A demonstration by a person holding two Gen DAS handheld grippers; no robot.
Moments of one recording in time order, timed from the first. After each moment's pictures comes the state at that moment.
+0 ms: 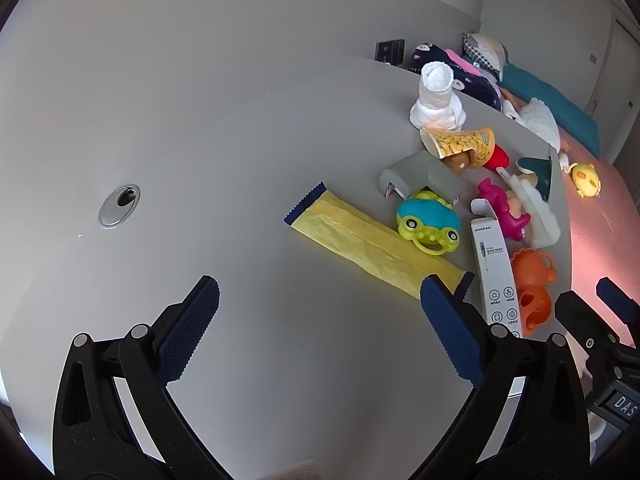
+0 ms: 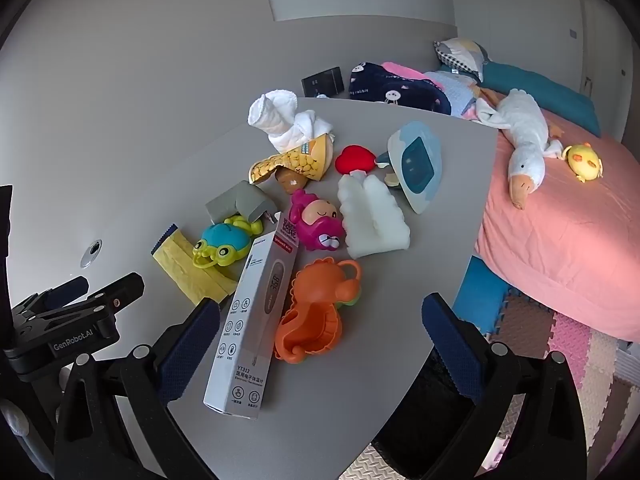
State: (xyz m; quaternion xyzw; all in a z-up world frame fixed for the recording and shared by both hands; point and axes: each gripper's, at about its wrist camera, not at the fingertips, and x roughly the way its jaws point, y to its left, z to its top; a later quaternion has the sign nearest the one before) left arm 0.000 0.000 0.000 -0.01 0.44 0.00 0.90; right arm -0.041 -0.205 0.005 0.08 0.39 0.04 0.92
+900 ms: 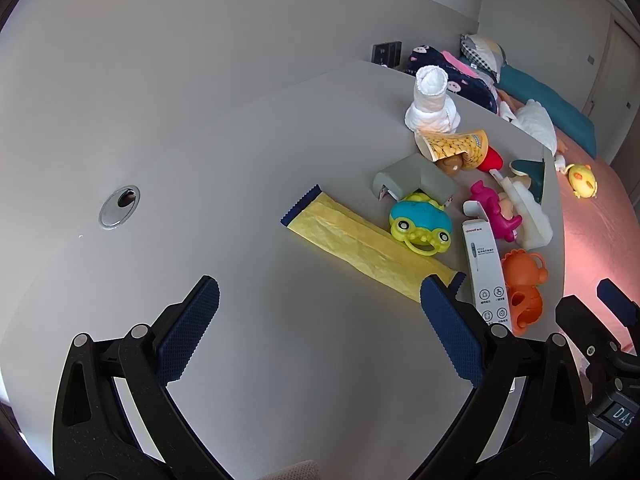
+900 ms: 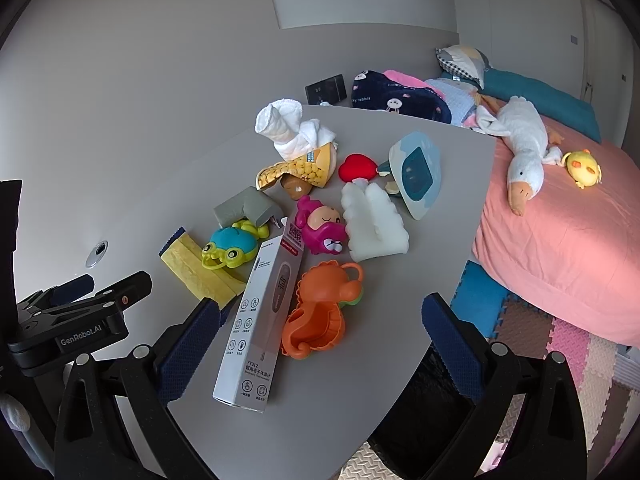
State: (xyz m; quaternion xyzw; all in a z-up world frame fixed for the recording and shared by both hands) left arm -0.004 -0.002 0.005 -0.01 0.43 0.00 0.90; right arm -0.049 -0.204 0.012 0.07 0.38 0.04 0.92
